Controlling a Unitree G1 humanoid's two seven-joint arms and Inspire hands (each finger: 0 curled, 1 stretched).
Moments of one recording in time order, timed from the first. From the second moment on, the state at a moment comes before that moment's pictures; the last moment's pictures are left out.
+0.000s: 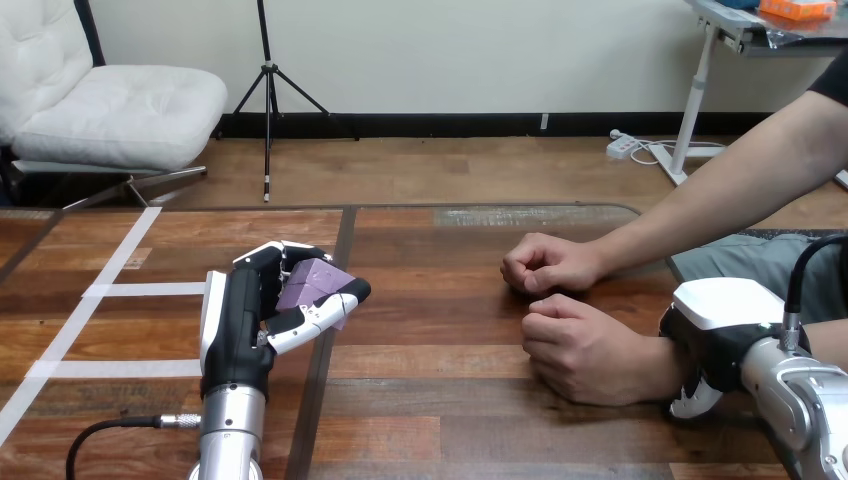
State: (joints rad) left arm -0.36 0.12 0.05 1.06 0.12 -0.77 0.19; right arm -0.23 -0.67 0.31 0.17 -0.94 0.23 0.41
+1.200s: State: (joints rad) left arm -0.36 0.12 0.05 1.06 0.12 -0.77 0.16; right arm -0.19 -0.67 0.26 0.07 -0.90 0.23 0.41
